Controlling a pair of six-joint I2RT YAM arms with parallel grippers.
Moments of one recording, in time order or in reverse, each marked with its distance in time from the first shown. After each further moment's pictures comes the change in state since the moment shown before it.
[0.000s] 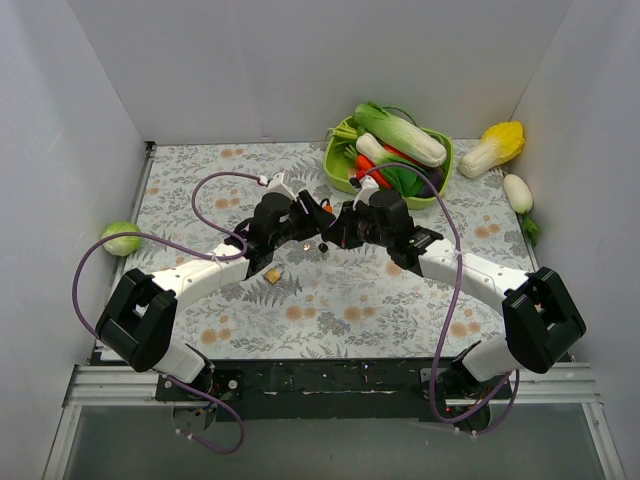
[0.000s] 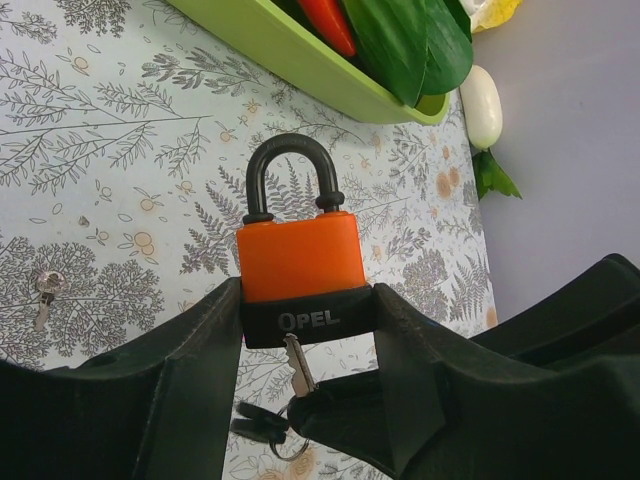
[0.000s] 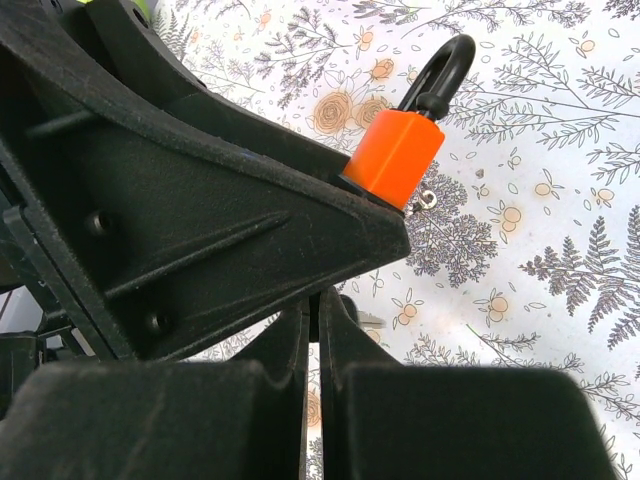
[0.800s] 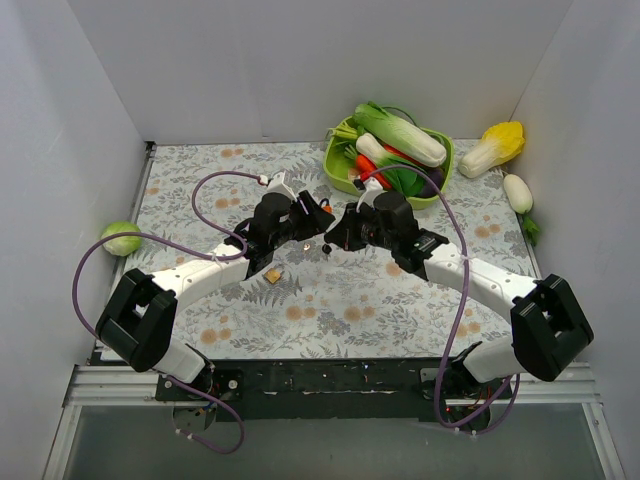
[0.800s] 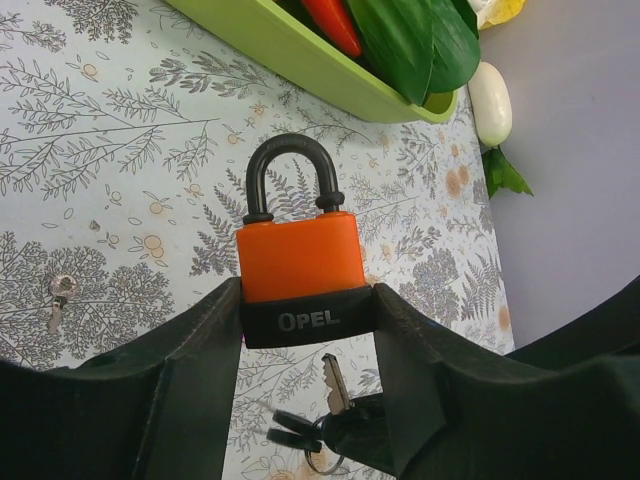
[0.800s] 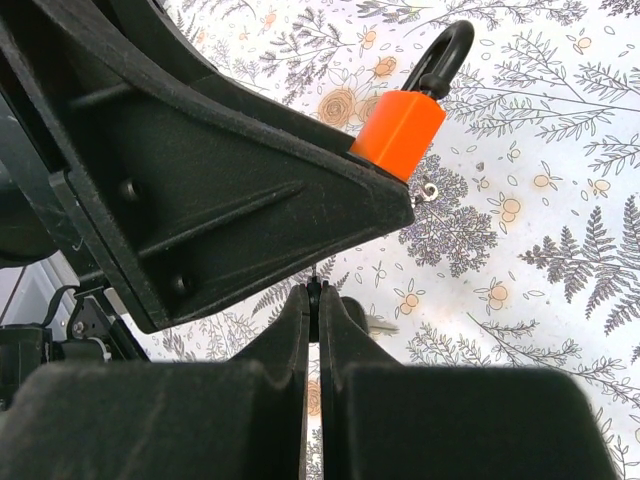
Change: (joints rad) left arm -0.002 0.000 0.000 -0.004 -0.004 0.032; right arm 0.000 -0.051 -0.028 -0.008 0.003 0.000
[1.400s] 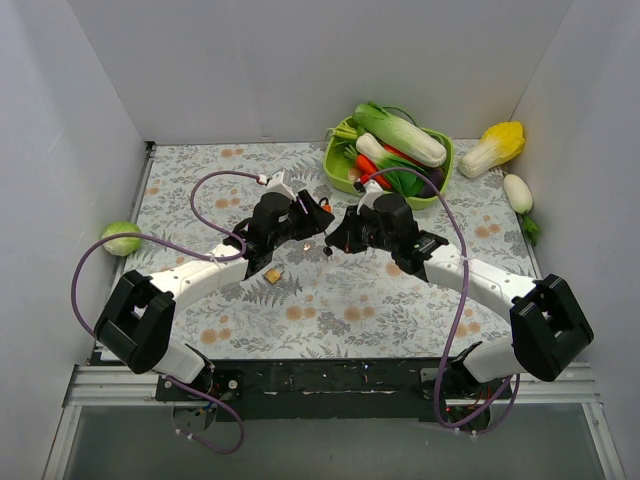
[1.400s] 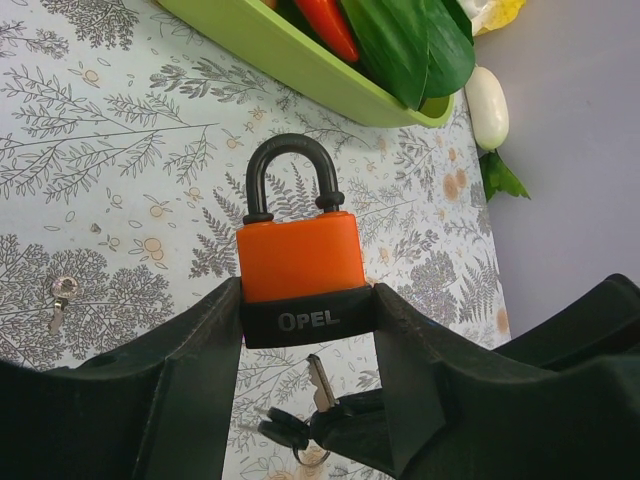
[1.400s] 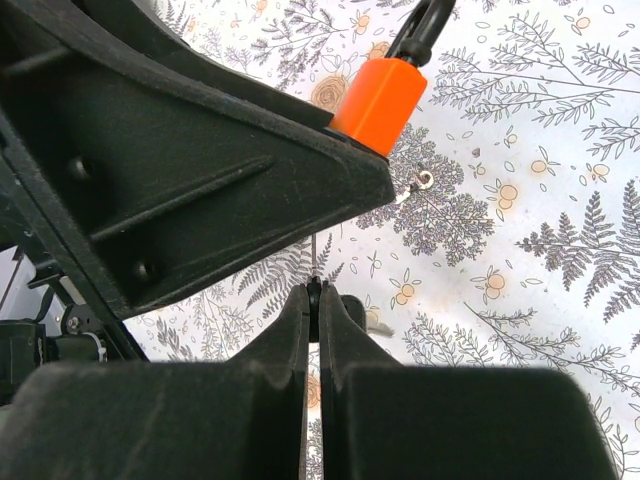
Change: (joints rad) left arm 0.000 -0.008 0.000 -0.003 -0.007 0.002; right arm 0.000 0.000 -0.015 -0.006 0.000 0.001
